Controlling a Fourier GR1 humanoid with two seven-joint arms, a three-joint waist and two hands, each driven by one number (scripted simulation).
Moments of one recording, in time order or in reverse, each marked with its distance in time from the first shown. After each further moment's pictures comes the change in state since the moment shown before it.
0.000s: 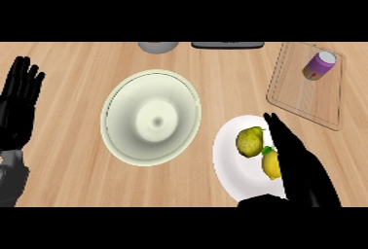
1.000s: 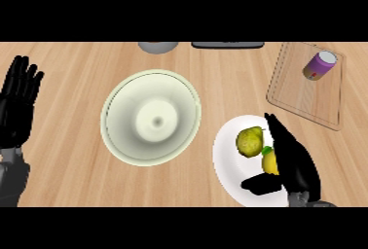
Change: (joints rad) left arm -0.018 -0.056 0.081 0.025 -0.070 -0.076 0.007; right arm 0.085 0.118 -0.158 0.291 0.059 -0.027 -0.282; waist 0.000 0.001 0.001
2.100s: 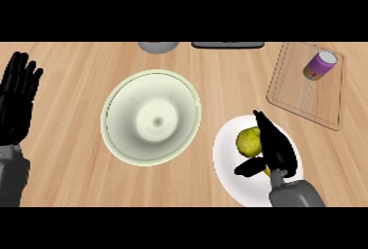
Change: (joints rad) left arm -0.028 -0.050 0.068 -0.014 -0.057 -0.060 0.045; right arm -0.091 0.137 -0.132 0.346 0.079 -0.006 -0.191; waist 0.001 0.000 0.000
